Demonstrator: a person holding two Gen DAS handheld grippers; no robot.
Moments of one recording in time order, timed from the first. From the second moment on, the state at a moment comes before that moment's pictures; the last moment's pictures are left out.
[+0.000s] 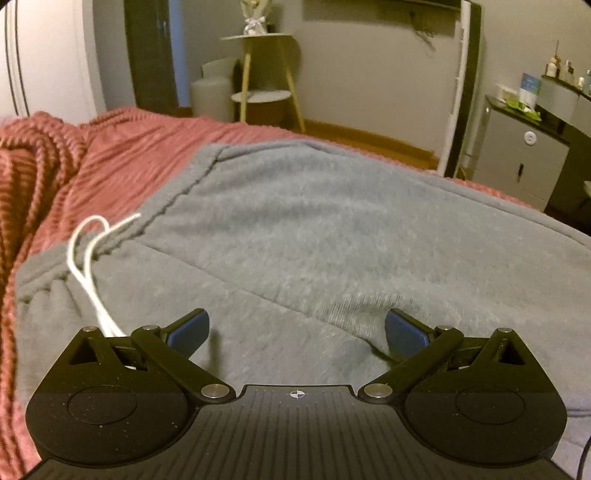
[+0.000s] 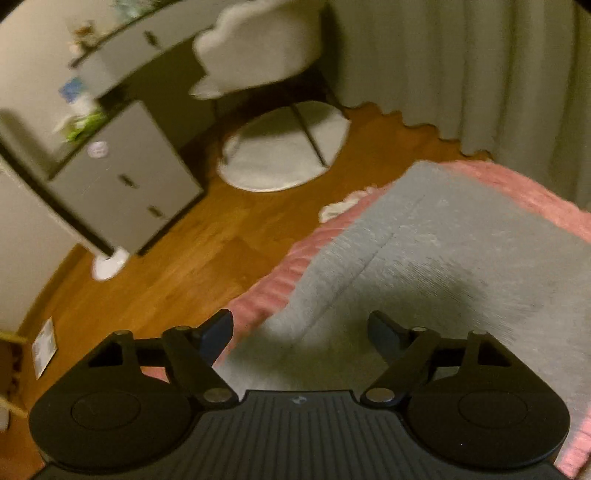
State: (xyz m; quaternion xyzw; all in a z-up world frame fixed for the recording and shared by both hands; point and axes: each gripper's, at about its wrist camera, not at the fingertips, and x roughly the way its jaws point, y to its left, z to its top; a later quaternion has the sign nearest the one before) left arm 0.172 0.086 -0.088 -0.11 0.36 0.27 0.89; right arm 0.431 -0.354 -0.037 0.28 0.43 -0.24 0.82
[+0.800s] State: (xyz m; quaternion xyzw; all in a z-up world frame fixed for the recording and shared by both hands) left arm 0.085 0.073 -0.059 -0.18 0.28 0.15 0.93; right arm 0.053 -0.334 -0.066 0.30 0.38 -0.15 0.86
